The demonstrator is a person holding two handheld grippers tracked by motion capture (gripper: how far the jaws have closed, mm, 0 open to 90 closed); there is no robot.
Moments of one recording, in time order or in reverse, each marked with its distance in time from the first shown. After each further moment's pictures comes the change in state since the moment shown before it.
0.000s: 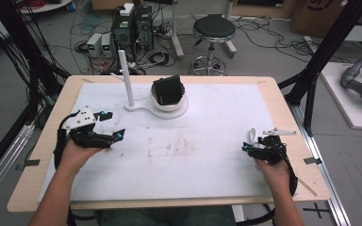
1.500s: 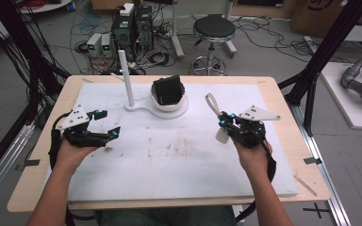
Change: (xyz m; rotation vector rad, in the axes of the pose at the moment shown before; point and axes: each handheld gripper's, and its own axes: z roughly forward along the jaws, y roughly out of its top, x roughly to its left) left arm 0.006 0.000 -0.013 -0.040 0.030 -0.023; right arm 0.104 0.088 -0.046 -0.334 0.147 -0.224
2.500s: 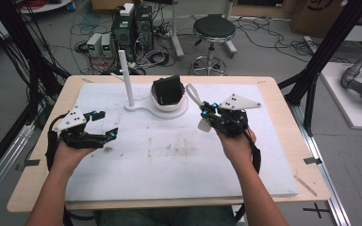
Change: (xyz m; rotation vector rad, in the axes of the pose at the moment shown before) left arm -0.001 -0.001 -0.007 -0.001 -0.003 0.002; right arm 0.027 0.037 0.022 -0.039 0.056 -0.072
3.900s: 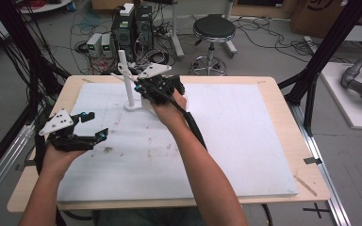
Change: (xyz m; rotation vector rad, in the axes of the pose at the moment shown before) left arm 0.006 -0.005 -0.026 -0.033 0.040 -0.024; right arm 0.083 0.101 0.157 0.014 0.102 -0.208
